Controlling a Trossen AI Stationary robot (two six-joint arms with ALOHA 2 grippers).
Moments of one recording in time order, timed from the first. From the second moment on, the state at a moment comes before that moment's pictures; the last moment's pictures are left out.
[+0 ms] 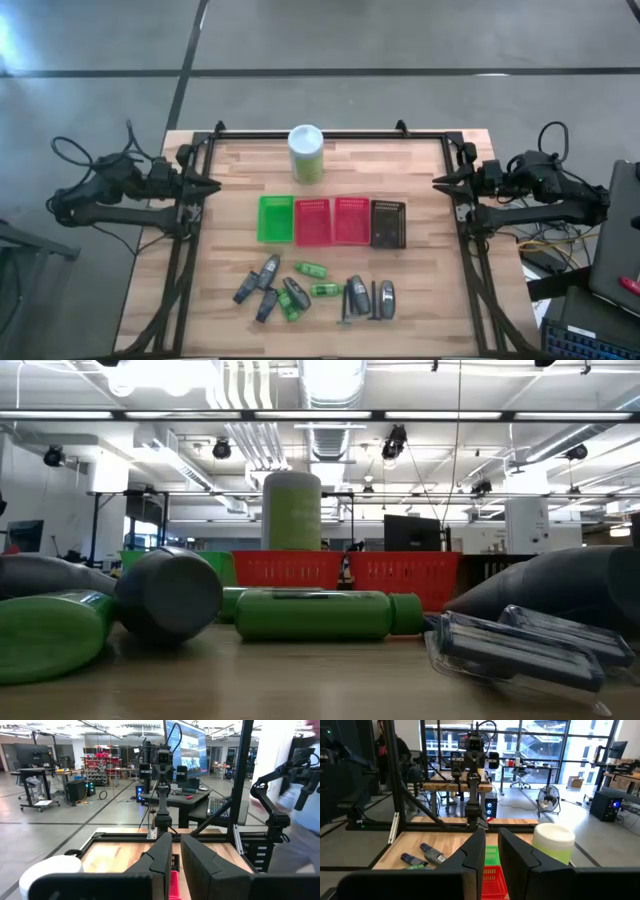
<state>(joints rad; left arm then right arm) 0.00 0.39 0.78 -0.39 0.00 -0.01 0.00 0.39 0.78 -0.39 0.00 0.00</state>
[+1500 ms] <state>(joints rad) 0.00 0.39 0.78 -0.39 0.00 -0.01 0.00 0.39 0.78 -0.38 0.00 0.00</state>
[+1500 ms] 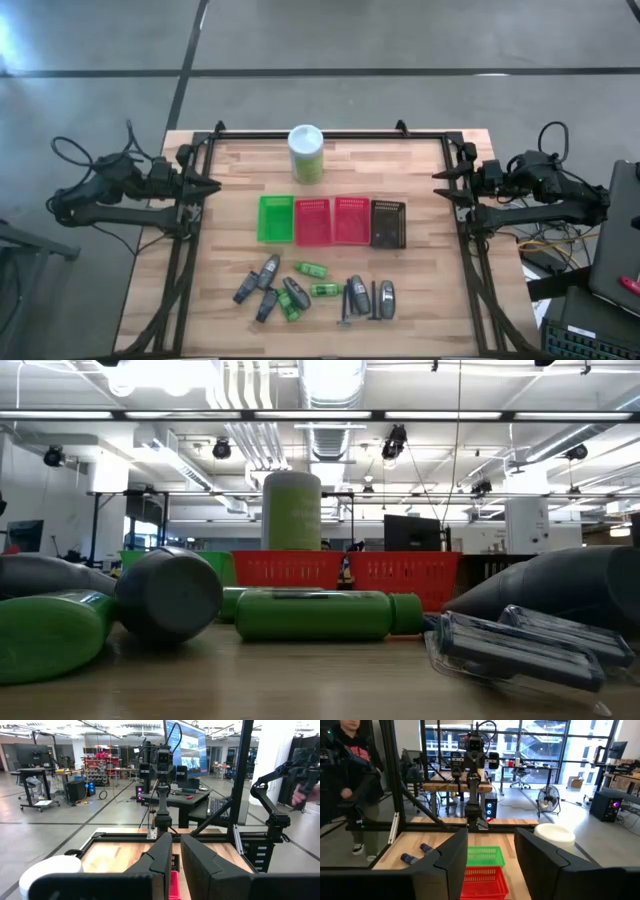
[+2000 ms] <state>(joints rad) 0.00 0.39 0.78 -0.41 -0.01 0.23 0.00 0.45 0.78 -0.24 0.00 0.14</state>
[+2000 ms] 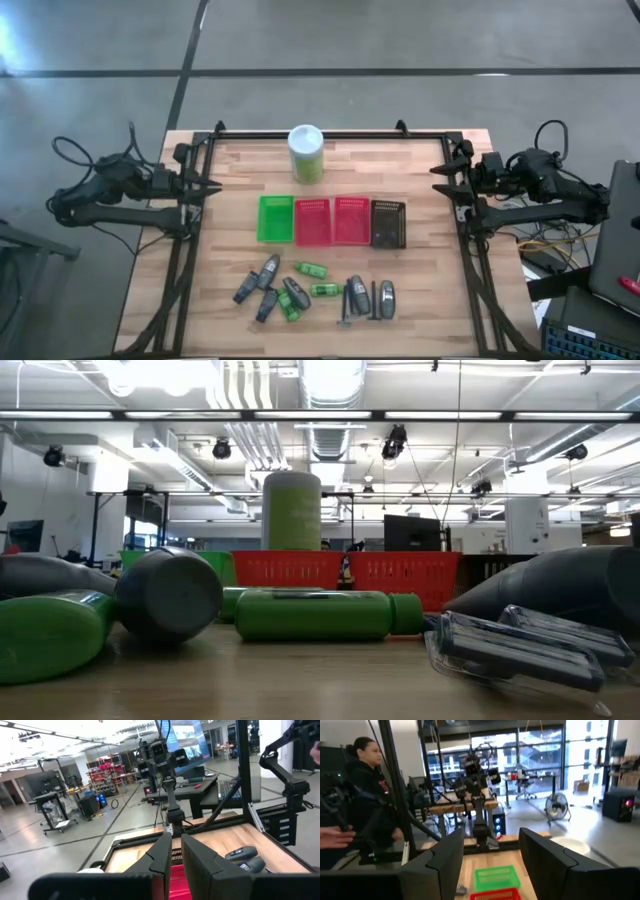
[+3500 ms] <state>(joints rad) 0.00 0.63 0.78 -0.21 -0.12 -0.47 0.00 1.24 1.23 -0.55 0.00 0.63</state>
